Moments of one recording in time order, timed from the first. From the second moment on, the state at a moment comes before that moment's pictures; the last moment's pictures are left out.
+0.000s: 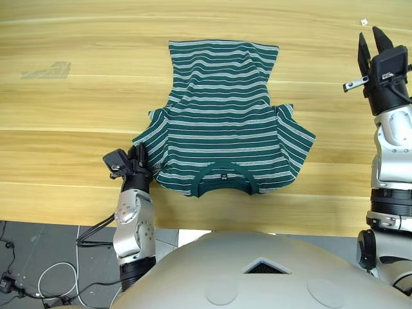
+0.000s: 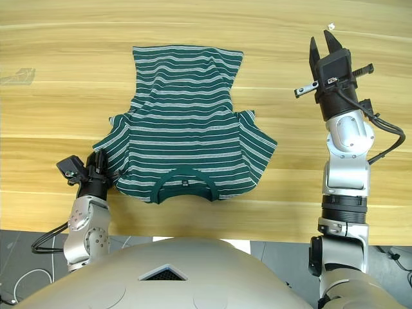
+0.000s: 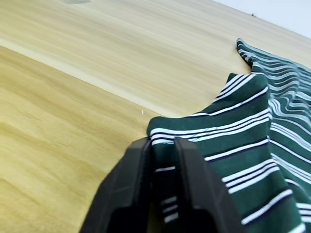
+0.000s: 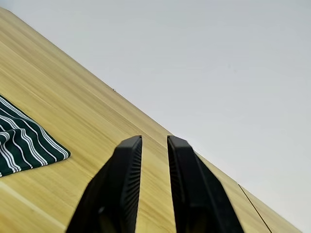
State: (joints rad) left arm 0.49 -0.01 0.17 -0.27 -0.32 0.20 0.00; right arm -0.12 -0.48 -0.10 0.04 -0.10 -0.16 0.25
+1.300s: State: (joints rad) left arm 0.61 0.07 -0.14 -0.29 0.15 -0.32 -0.06; right arm -0.14 -0.46 -0.05 0.08 -0.10 -0.17 0.24
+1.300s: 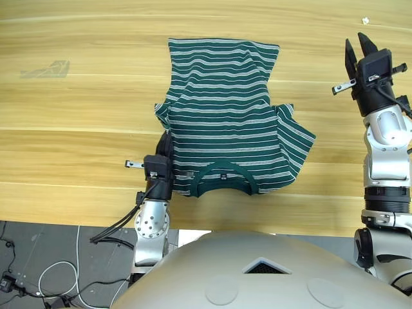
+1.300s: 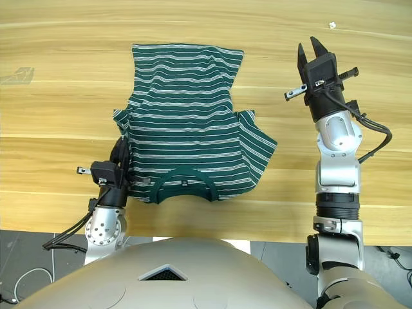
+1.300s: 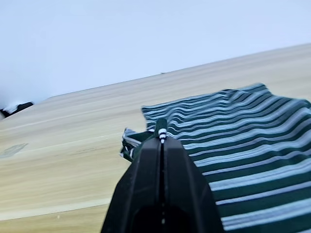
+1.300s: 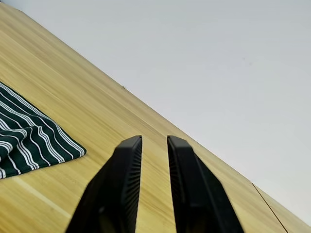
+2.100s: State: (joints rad) left arm 0.59 0.19 -0.28 -0.27 0.31 -0.24 -0.13; right arm -0.14 -0.45 -0.04 0.08 -0.13 -0.17 0.24
